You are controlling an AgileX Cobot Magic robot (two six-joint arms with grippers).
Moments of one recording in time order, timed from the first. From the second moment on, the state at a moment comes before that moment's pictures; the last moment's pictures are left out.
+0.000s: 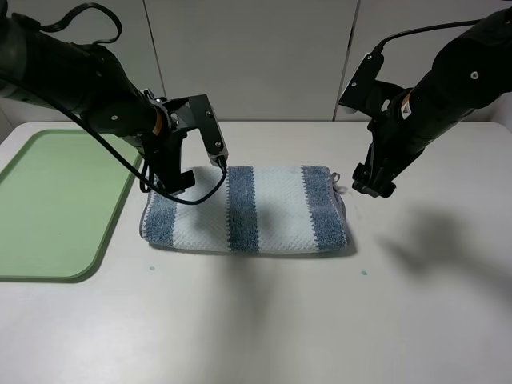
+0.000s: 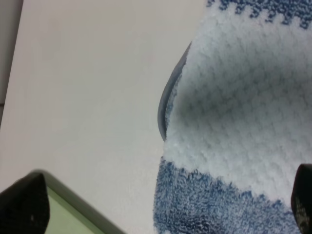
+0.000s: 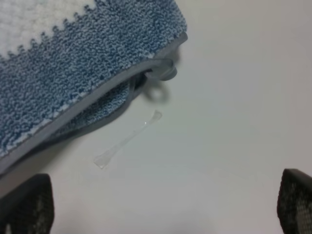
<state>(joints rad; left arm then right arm) -0.53 1.87 -1.07 0.71 0.23 0.14 0.43 1.63 -0.96 -0.29 0.48 -0.37</state>
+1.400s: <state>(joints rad) -0.53 1.87 -1.07 0.71 0.23 0.13 0.43 1.63 -0.96 -0.29 0.48 -0.34</state>
